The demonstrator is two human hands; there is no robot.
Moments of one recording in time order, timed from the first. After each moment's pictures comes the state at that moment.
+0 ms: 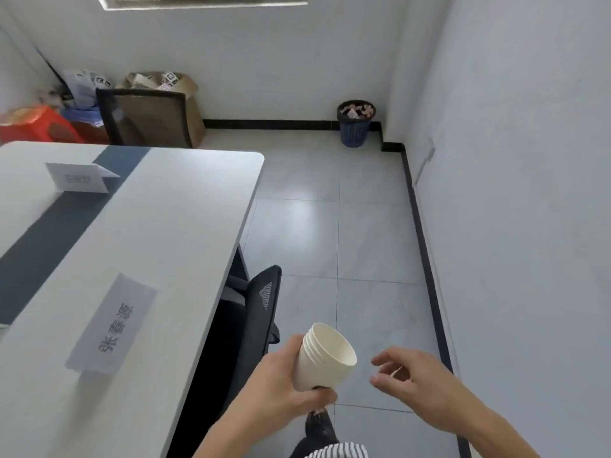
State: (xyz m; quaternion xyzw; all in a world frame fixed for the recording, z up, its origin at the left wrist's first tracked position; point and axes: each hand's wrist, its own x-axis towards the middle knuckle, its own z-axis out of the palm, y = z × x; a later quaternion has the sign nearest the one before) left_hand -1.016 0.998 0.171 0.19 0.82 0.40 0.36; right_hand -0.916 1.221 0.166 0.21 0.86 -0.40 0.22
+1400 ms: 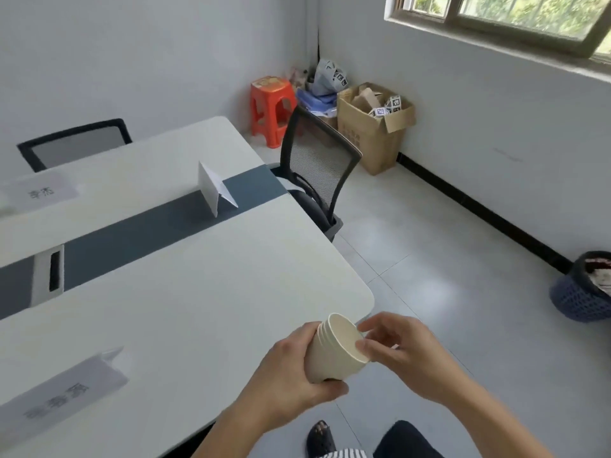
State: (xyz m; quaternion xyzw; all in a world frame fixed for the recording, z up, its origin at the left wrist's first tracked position) left_hand -1.504 1.158 0.189 -0.15 0.86 0.48 0.11; right_hand -1.613 1.343 0.201 -0.19 0.83 -0.43 0.30
